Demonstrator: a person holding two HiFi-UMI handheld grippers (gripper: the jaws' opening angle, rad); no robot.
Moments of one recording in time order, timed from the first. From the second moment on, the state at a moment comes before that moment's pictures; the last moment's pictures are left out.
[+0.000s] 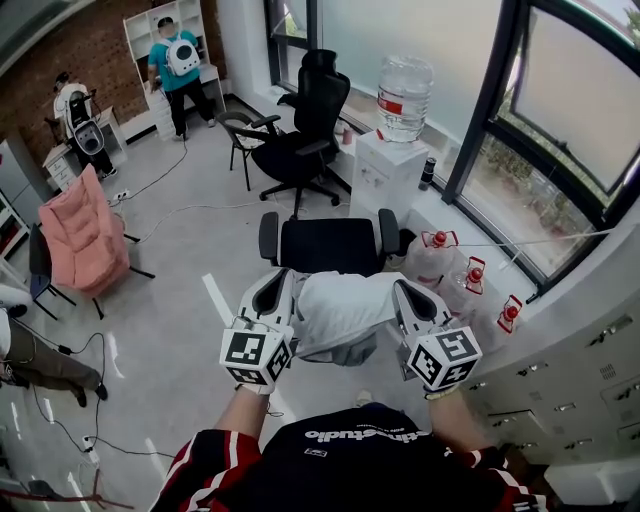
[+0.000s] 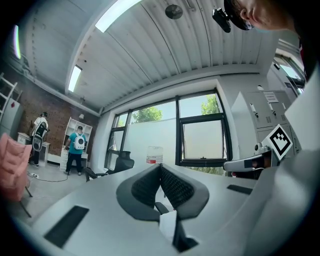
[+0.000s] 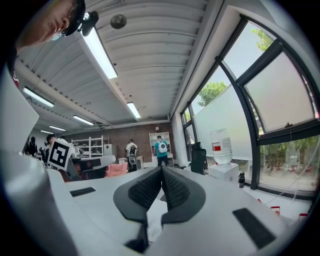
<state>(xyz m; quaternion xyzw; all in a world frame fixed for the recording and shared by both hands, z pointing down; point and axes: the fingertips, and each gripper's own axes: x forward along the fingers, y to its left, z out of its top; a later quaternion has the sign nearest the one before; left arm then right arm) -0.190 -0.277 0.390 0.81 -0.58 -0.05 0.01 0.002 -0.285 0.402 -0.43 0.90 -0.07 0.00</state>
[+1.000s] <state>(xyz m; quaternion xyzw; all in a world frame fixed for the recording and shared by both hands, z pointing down) -0.180 -0.272 0.389 0.82 -0.56 -0.06 0.04 -0.009 -0.279 0.390 -0.43 0.90 -0.06 0.01</state>
